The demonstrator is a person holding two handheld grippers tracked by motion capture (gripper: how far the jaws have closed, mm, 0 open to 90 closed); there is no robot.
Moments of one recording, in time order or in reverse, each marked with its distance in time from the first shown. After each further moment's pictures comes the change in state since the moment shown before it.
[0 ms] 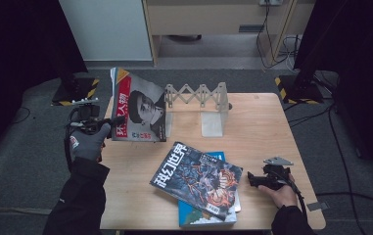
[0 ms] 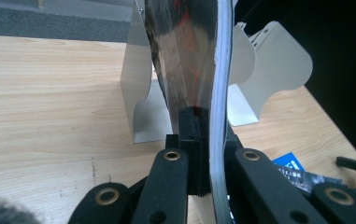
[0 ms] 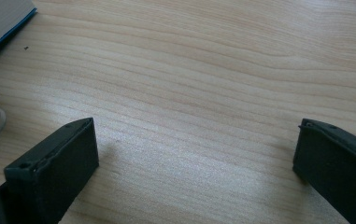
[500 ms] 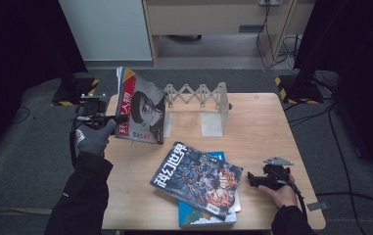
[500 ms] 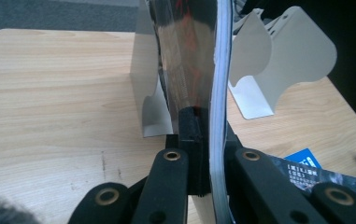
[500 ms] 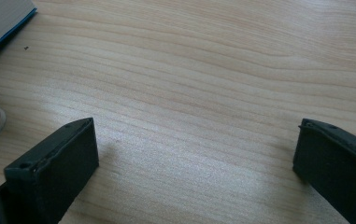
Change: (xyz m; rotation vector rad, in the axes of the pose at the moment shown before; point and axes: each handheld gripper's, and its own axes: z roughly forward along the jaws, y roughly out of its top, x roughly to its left) left arm -0.005 0.013 0.010 0.065 0.066 -0.003; right arm 0.000 0.000 0.000 0.000 0.001 -0.001
